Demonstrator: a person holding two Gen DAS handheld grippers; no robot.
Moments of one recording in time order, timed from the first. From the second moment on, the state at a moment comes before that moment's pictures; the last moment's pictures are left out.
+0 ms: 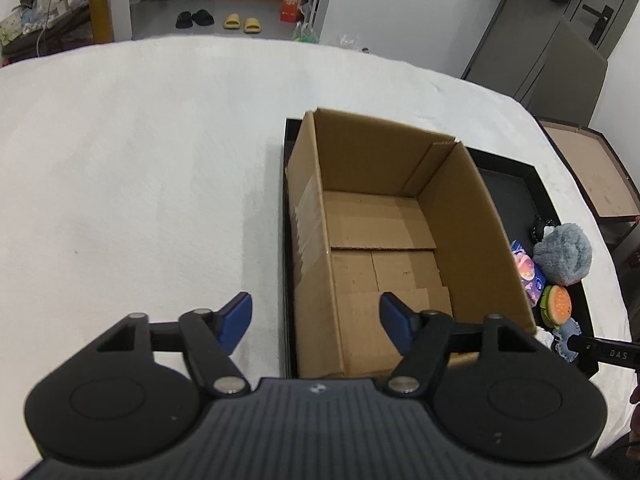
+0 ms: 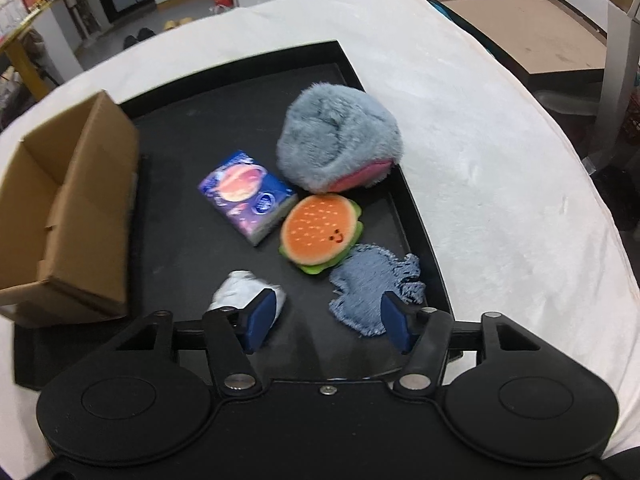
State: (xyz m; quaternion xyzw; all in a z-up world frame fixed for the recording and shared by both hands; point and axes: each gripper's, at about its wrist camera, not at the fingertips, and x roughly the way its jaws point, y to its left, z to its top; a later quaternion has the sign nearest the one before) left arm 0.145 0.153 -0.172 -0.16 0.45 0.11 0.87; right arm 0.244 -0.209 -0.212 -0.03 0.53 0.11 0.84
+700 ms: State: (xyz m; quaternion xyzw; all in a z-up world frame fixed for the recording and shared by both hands) left arm 0.150 0.139 -0.194 -0.16 0.46 0.13 0.86; right arm 0.245 -0.202 -0.240 -0.08 0.53 0.09 0.84
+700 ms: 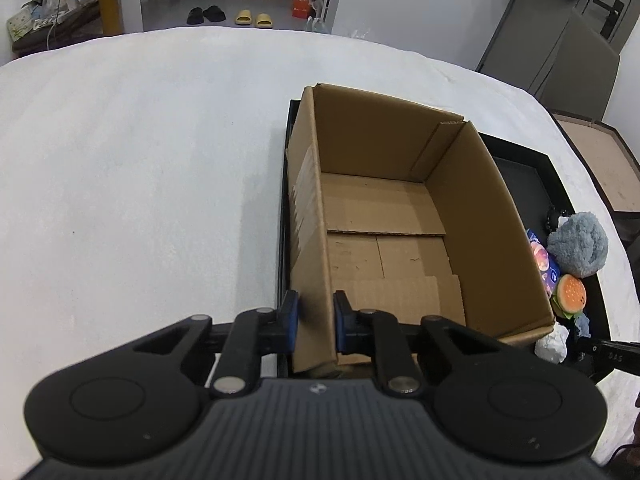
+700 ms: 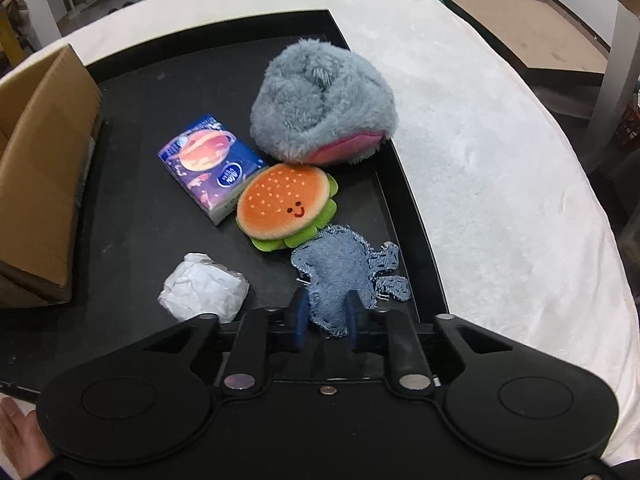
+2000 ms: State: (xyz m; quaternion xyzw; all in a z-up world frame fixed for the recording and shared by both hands) left arm 0.149 0.149 -0.186 -0.17 0.45 0.10 0.87; right arm 0.200 -0.109 -0.131 -0.06 0.40 0.21 0.89
